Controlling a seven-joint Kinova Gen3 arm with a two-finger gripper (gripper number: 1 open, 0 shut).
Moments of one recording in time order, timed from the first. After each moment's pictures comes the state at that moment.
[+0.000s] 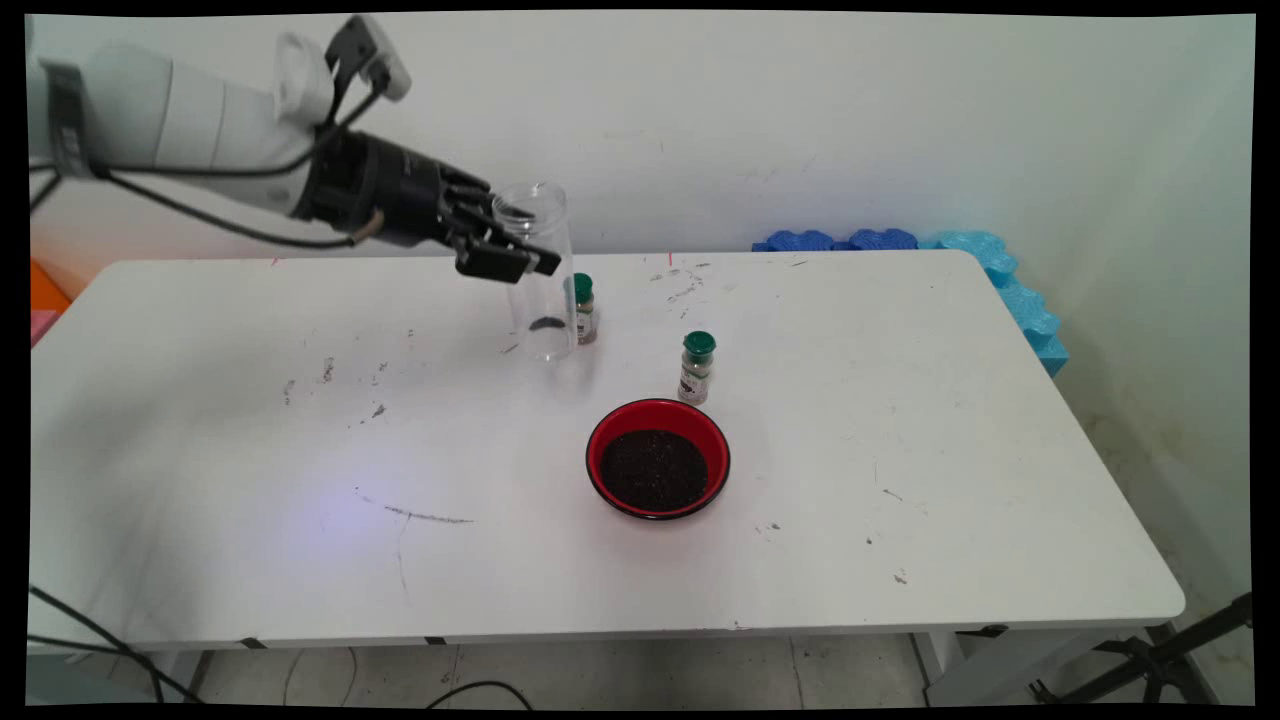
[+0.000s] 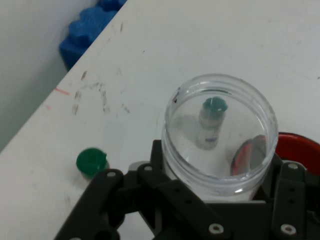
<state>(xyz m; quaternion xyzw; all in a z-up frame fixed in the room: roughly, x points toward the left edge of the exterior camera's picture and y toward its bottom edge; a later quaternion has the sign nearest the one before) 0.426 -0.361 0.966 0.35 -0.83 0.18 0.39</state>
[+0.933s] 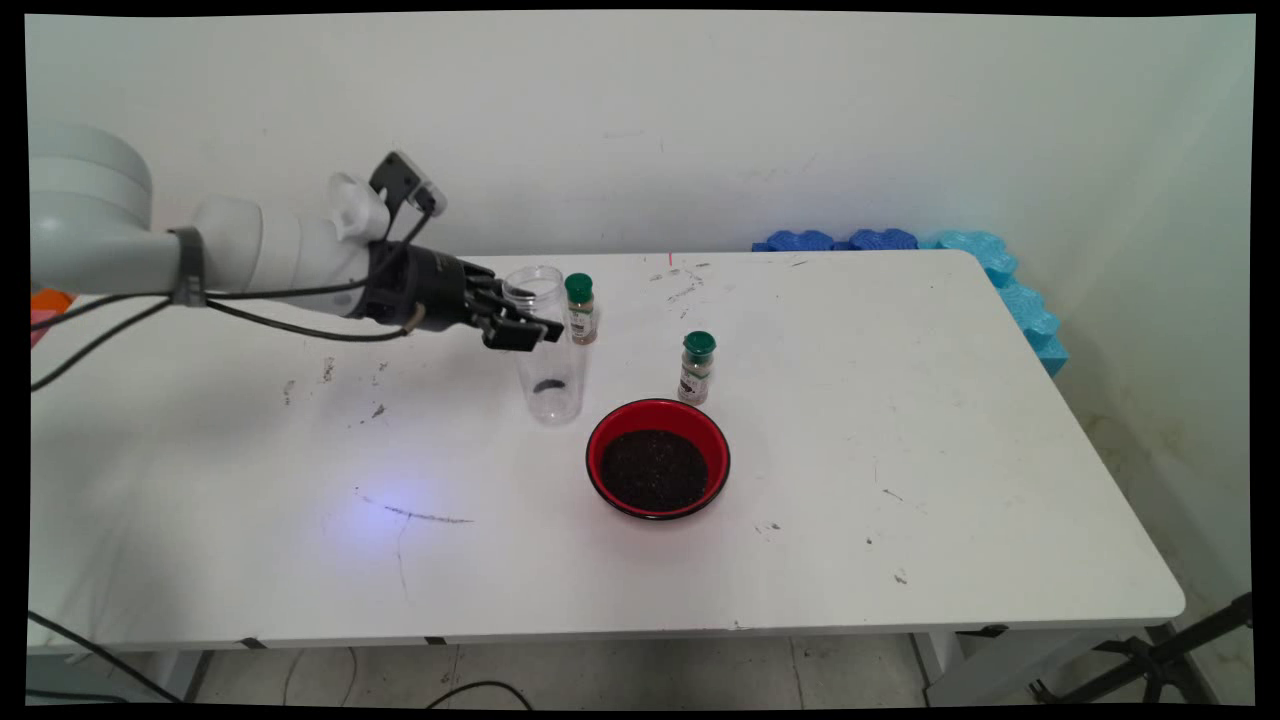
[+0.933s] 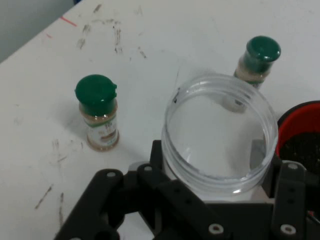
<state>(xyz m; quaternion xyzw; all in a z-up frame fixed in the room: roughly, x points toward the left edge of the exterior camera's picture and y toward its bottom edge) 0.433 -0.372 0.861 0.42 -0.80 0.17 0.39</state>
